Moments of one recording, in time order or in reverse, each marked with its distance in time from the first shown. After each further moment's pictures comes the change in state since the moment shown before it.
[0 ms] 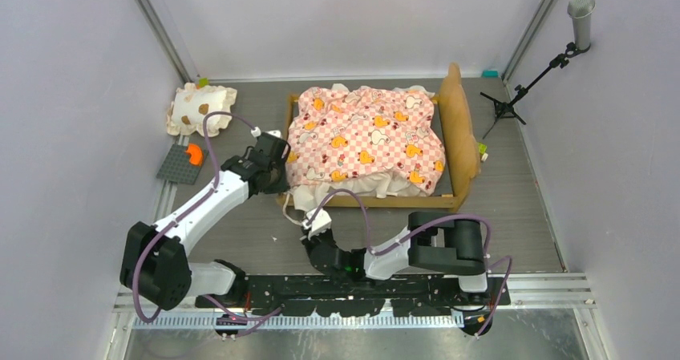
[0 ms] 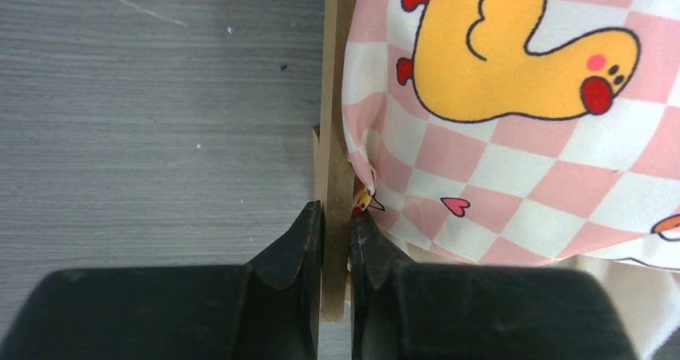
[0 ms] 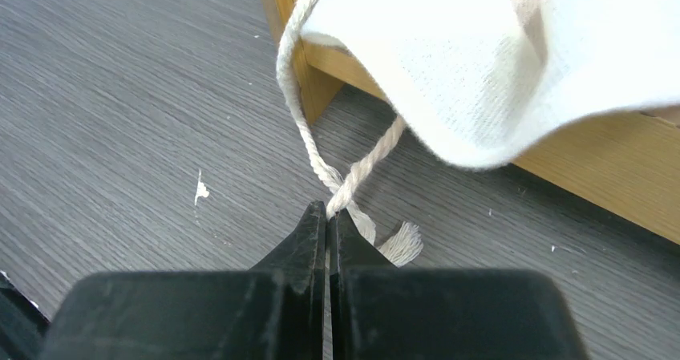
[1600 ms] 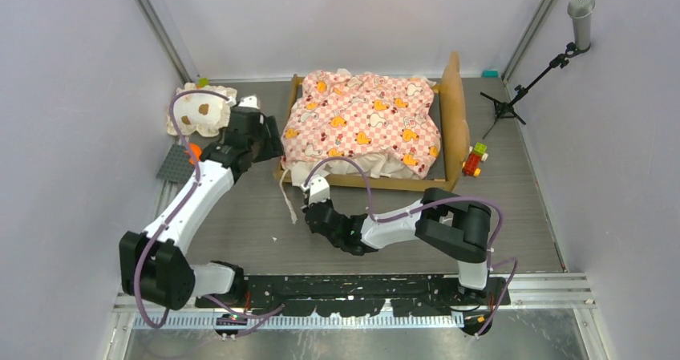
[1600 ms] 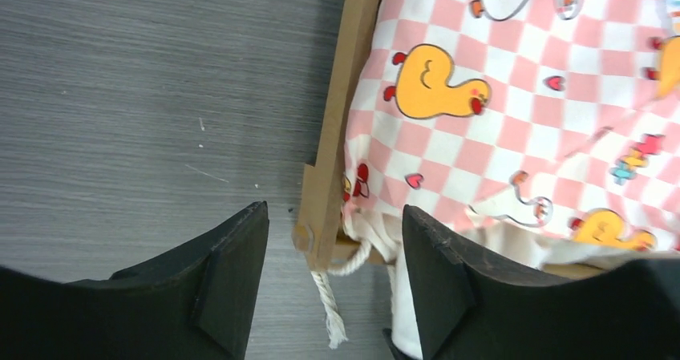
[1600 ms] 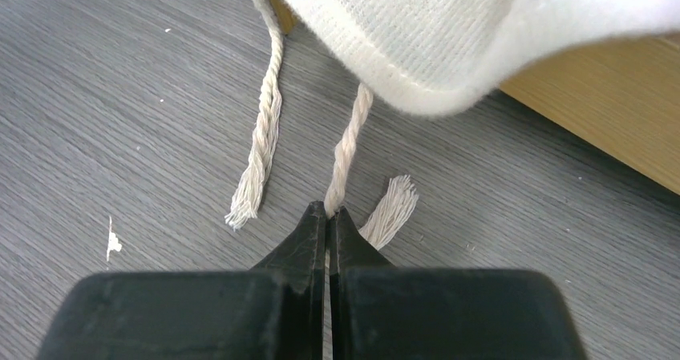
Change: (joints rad) left arm 0.170 0.039 0.142 0.179 0.039 0.079; right arm -0.233 -0.048 0.163 -0.452 -0.294 0.117
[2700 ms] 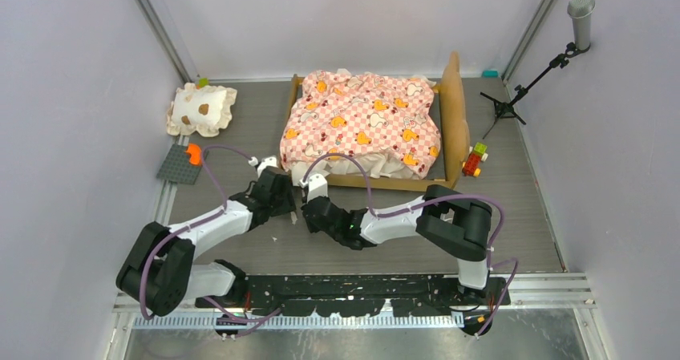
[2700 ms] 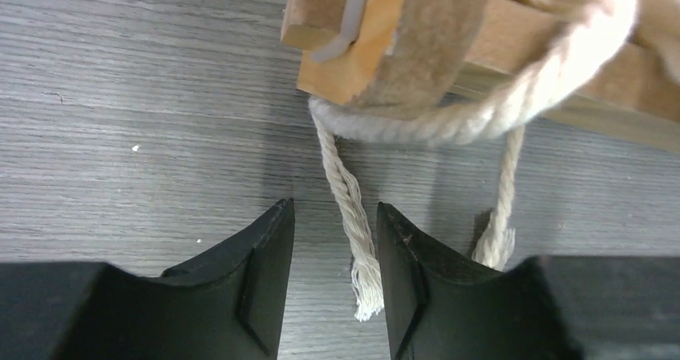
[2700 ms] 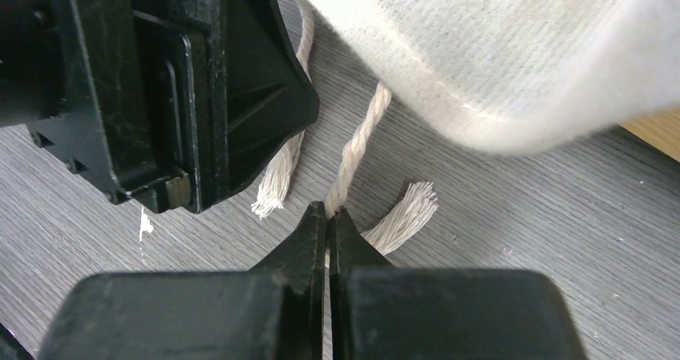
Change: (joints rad) left arm -0.207 -0.078 -0.554 0.310 -0.078 -0.207; right arm -0.032 0.000 0.035 -0.074 -0.148 0.046
